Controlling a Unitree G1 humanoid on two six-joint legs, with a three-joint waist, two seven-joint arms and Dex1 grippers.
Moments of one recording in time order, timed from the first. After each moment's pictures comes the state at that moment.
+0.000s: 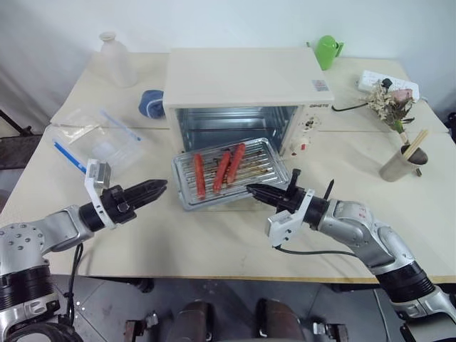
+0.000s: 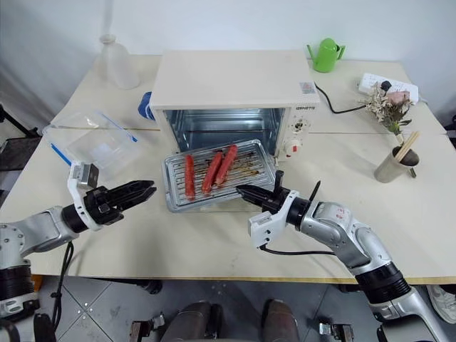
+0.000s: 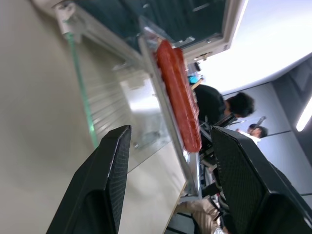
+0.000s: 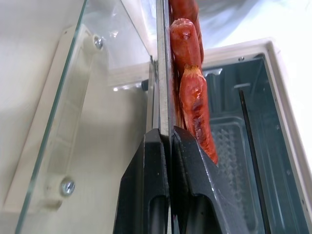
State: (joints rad) left arm -0.36 0.63 0.49 0.09 -1.42 1.36 -0.39; right arm -0.39 -0.66 0.26 -0.11 -0.56 -0.57 0.42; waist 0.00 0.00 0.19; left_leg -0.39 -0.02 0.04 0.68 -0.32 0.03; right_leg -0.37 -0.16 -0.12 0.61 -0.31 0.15
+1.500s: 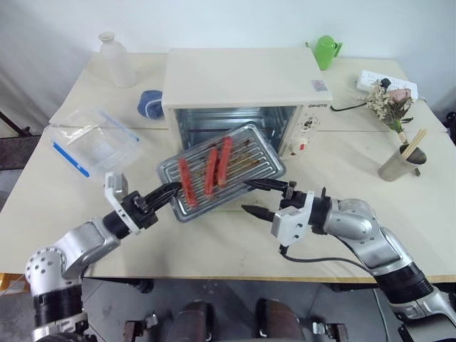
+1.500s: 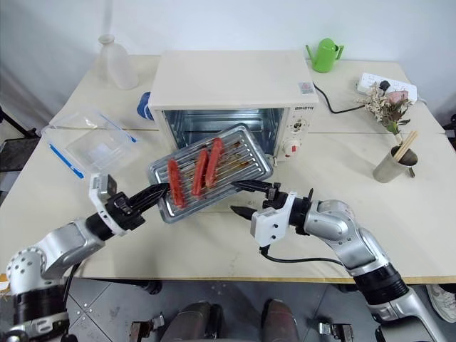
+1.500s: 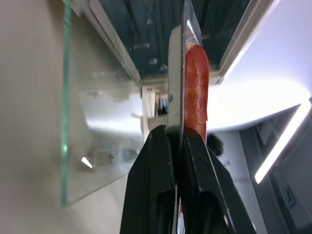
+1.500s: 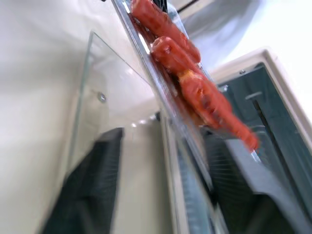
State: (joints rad) left arm -0.16 0.45 0.49 -0.04 -1.93 1.17 0.17; right arm -0.36 -0.67 0.26 -0.13 -0.16 -0.50 0.70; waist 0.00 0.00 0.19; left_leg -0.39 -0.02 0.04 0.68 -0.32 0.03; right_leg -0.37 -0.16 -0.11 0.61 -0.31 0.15
